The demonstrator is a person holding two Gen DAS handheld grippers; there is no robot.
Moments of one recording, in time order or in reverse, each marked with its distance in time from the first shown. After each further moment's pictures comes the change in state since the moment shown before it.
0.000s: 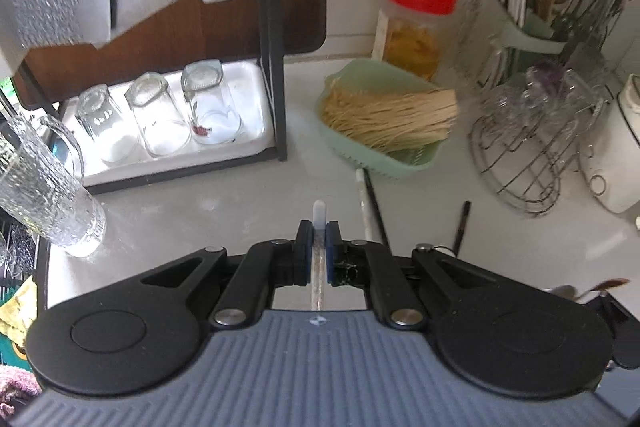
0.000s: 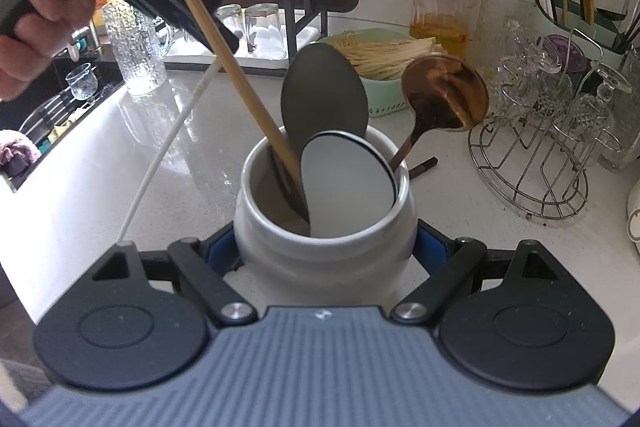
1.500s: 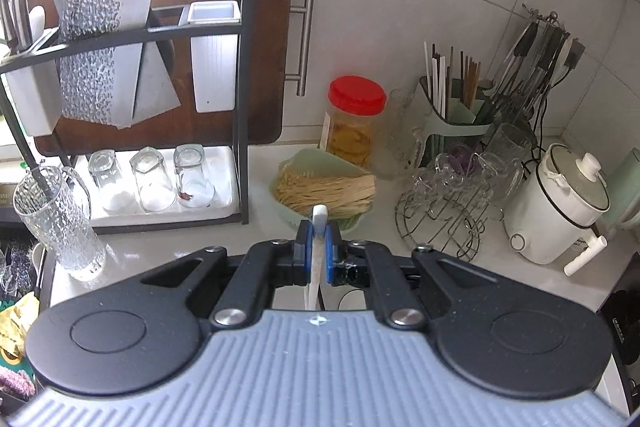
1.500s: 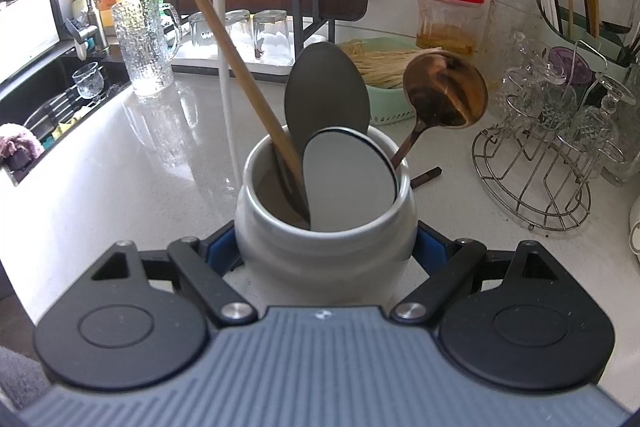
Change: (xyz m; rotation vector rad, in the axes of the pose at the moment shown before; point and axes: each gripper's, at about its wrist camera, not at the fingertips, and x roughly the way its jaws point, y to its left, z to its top) left arm -0.116 -0.020 0.000 -0.041 -0.216 -0.097; right arm 0.000 0.001 -0.002 -0.030 -0.031 0.010
